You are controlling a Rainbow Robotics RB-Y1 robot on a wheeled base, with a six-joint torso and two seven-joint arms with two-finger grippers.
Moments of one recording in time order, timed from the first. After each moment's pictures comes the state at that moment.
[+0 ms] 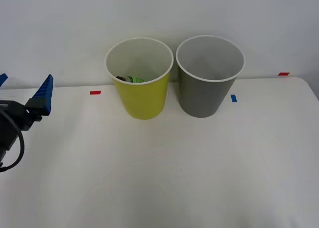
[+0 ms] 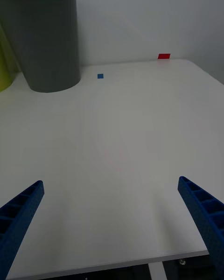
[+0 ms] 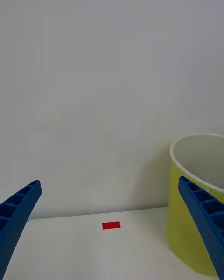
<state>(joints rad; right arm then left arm) 1.24 -0.08 0.01 -1.95 0.35 -0.75 1.05 0.39 0.26 0.25 -2.43 0.78 0.41 -1.87</state>
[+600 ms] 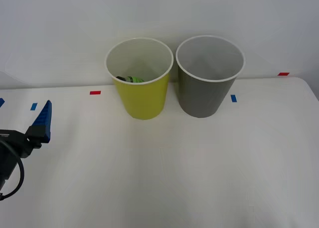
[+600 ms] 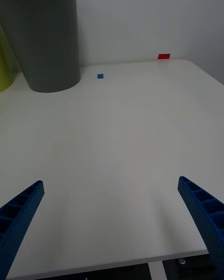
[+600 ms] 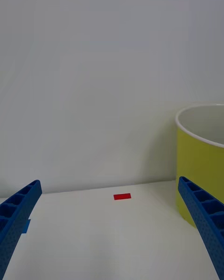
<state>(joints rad) 1.24 -0.08 0.01 -1.95 0.35 -0.75 1.05 0.59 0.33 0.16 -2.43 0.75 0.22 -1.89</state>
